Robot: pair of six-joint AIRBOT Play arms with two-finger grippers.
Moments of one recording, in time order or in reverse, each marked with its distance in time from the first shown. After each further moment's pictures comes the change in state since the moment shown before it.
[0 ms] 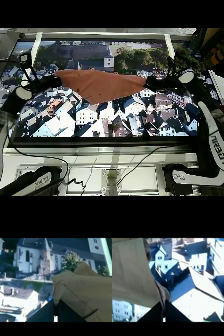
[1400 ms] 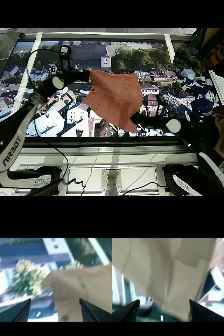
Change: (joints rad) left arm -0.223 -0.265 0.279 0.127 -0.032 0.012; right arm 0.298 0.491 -0.628 -0.169 -0.264 0.385
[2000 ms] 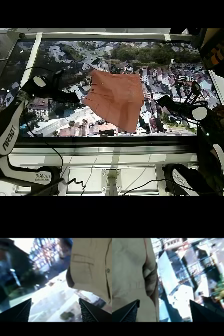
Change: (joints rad) left arm 0.233 -0.125 -0.002 -0.062 -0.708 0.027; right arm -0.383 -0.001 0.092 -0.057 0.021 -0.084
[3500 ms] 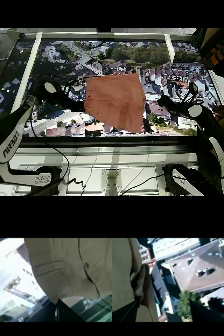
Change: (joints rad) left arm -0.122 0.074 -0.144 -0.027 -0.066 -0.038; right arm -0.013 -0.103 0.003 -0.002 -0.057 -0.010
